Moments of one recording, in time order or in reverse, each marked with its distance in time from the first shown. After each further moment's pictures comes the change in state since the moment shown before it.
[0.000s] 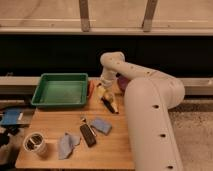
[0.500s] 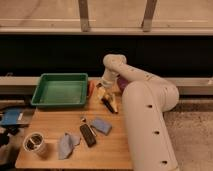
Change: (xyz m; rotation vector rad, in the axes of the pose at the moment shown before) arm -0.004 0.003 0.024 -0.066 0.002 -0.035
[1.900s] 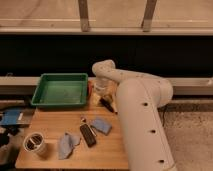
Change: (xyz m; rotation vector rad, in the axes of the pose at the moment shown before) arm -0.010 0.014 0.033 0.128 0.063 -0.098
